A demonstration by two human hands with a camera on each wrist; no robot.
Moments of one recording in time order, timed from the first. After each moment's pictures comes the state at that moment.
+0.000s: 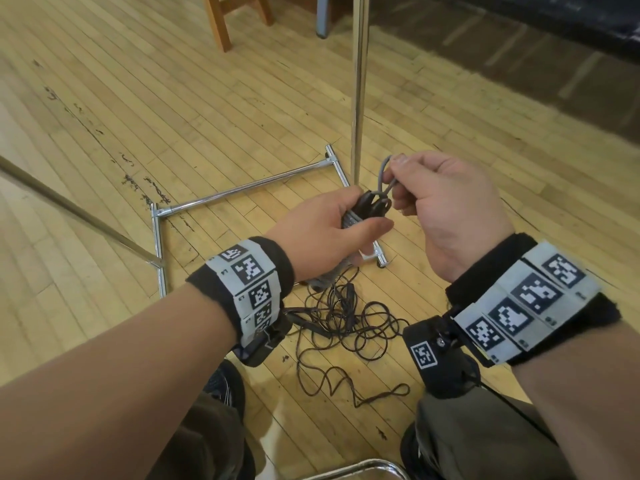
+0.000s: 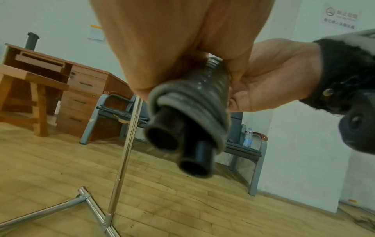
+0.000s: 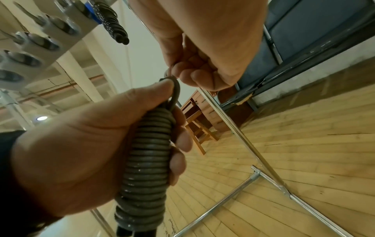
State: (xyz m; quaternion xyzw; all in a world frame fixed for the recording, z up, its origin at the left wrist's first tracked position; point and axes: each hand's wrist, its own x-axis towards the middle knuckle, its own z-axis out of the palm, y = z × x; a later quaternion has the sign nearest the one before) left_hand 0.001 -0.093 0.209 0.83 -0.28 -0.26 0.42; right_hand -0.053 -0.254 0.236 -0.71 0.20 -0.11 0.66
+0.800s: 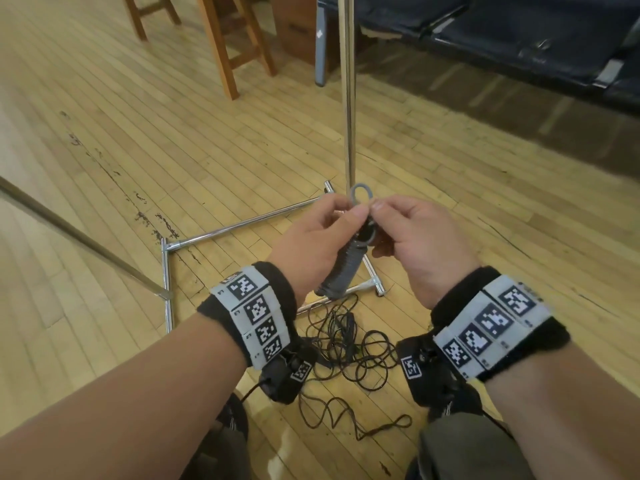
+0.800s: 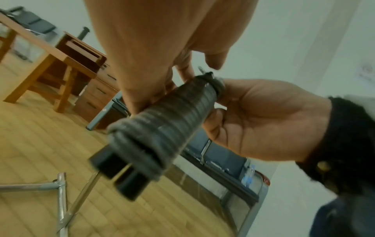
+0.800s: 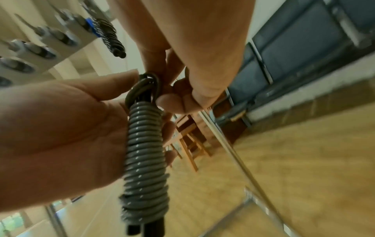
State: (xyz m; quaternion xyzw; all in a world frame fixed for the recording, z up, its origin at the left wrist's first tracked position) left_hand -0.003 -0.105 0.222 0.71 -0.15 -0.22 0.65; right_hand -0.060 -0.255 0.244 -0.71 0.16 -0.06 0.68
